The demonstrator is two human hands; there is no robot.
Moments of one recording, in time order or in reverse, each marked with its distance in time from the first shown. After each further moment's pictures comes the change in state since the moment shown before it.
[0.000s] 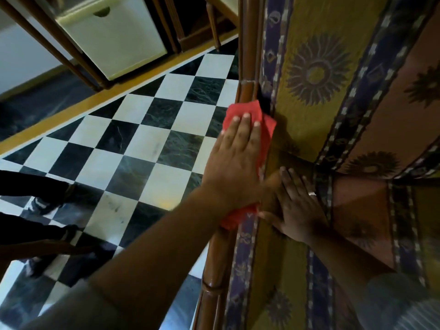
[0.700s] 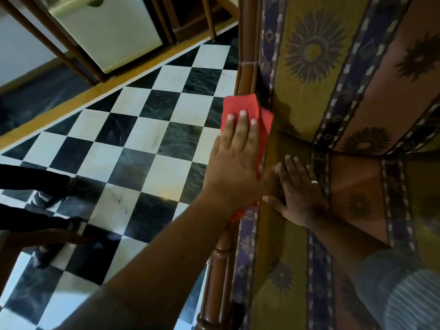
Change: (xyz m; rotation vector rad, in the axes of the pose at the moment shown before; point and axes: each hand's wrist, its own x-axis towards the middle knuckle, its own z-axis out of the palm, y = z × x) left_hand -0.049 0.007 0.010 -0.042 0.049 -0.012; right_hand -0.022 -0.008 0.004 0.037 -0.058 0.077
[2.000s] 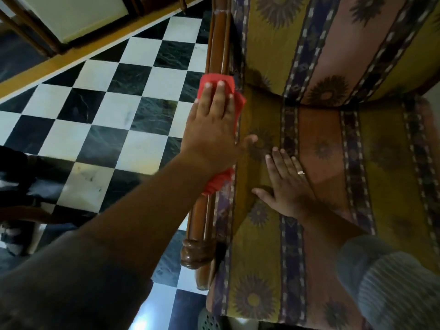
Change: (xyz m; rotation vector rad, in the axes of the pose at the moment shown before) left_hand -0.053 0.009 0.007 0.143 -0.062 0.019; right_hand -0.114 -0.014 0.029 -0.039 -0.001 0.020
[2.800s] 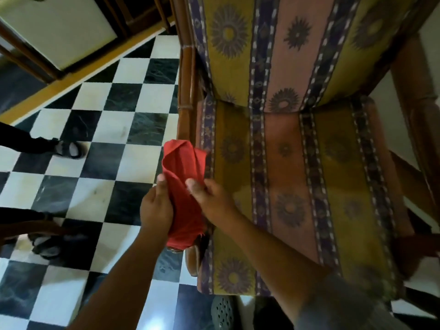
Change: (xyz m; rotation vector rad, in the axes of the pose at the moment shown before) left_hand -0.125 0.019 -0.012 -1.166 0.057 -1.000; right_hand -0.034 -0.141 -0.120 1.376 -0.036 0.429
